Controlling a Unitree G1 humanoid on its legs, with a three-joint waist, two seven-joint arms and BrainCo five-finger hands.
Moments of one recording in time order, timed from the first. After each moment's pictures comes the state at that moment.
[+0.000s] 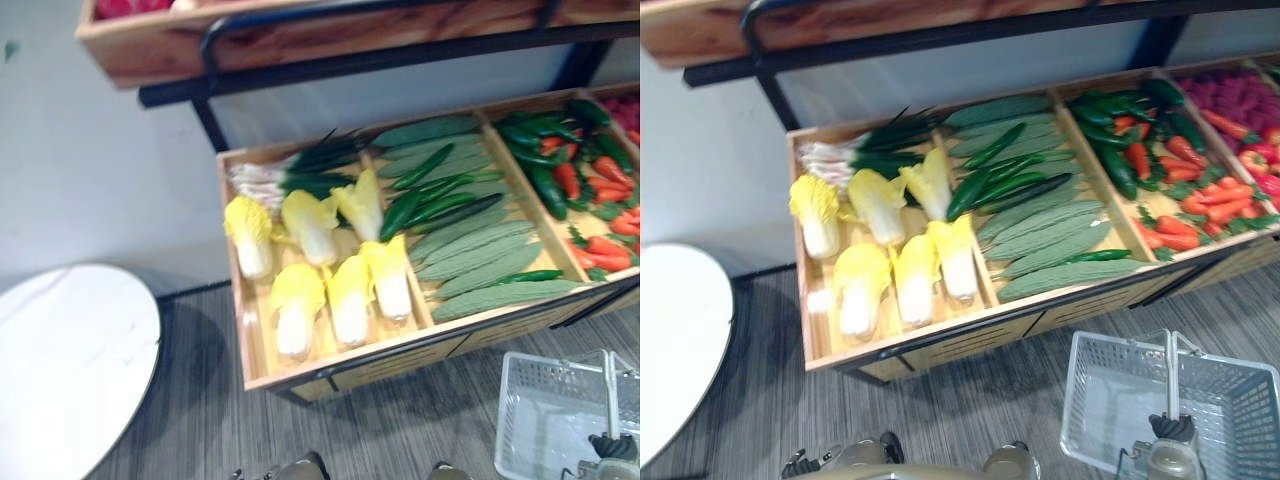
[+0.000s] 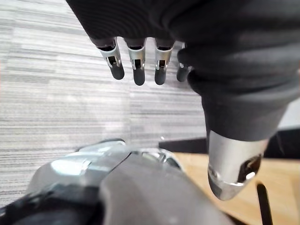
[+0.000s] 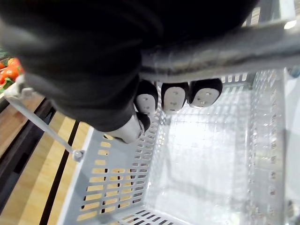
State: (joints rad) left arm 0.19 0.07 0.25 1.03 -0.04 -0.08 0.16; right arm 0.06 -0.32 -0.63 0.91 -0.33 -0.05 -0.19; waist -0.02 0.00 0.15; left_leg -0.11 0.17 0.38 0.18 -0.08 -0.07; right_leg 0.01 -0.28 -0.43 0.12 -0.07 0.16
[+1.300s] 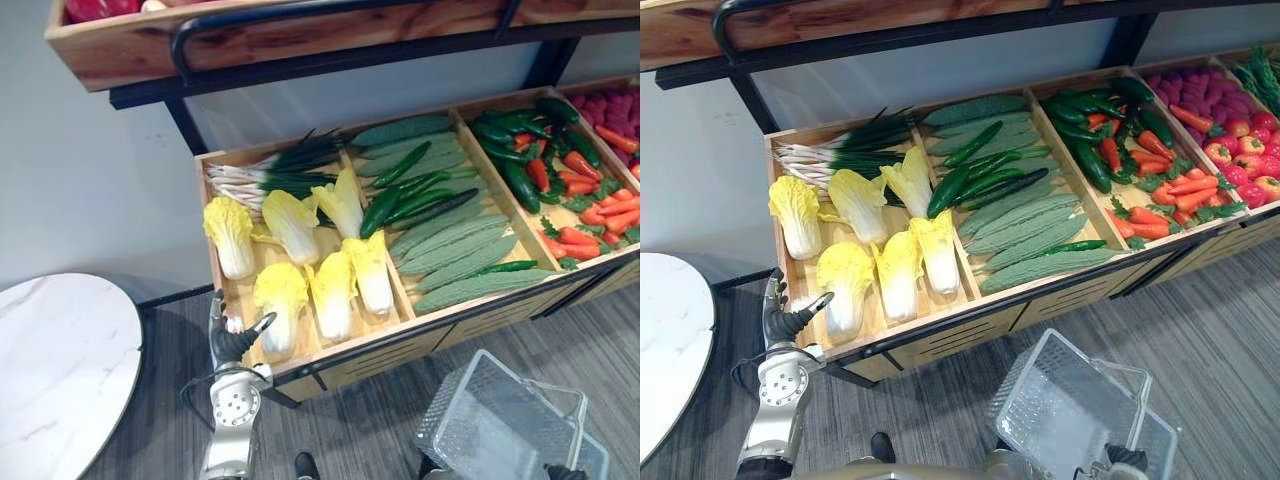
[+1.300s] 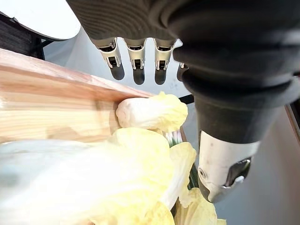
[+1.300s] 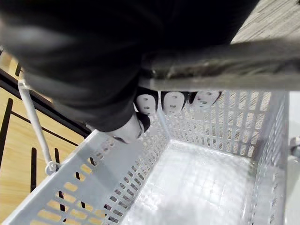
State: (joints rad) left arm 0.08 0.05 0.14 0.17 0.13 -0.15 0.39; right arm 0.06 -0.20 -0.61 1.07 -0.22 -0.06 -0.19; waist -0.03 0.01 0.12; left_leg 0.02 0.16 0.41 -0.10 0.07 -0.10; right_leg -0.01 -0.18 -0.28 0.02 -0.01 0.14
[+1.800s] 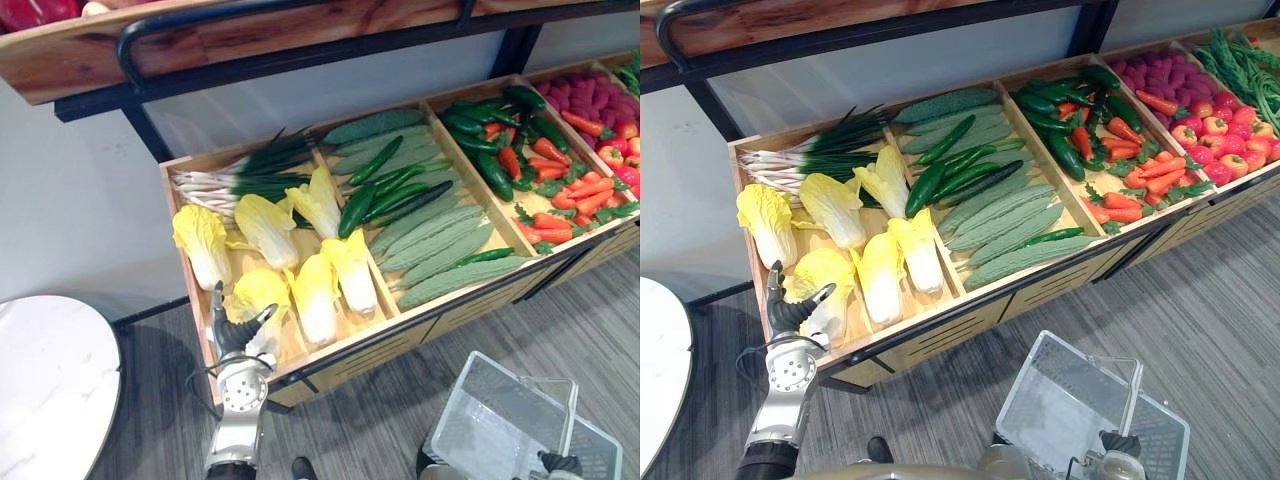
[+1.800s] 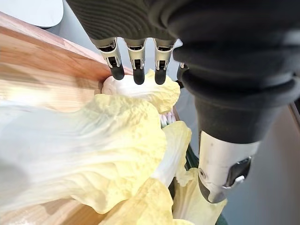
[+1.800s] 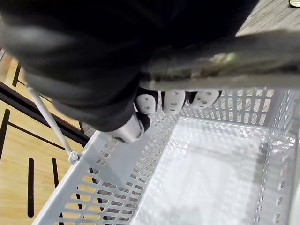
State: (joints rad) left arm 0.02 0.05 0.12 0.23 0.22 -0.11 0.48; right arm 0.03 -0.20 -0.57 1.07 -0.23 -0.07 -0.21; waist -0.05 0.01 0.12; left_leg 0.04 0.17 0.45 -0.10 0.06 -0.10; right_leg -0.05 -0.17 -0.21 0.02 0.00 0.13
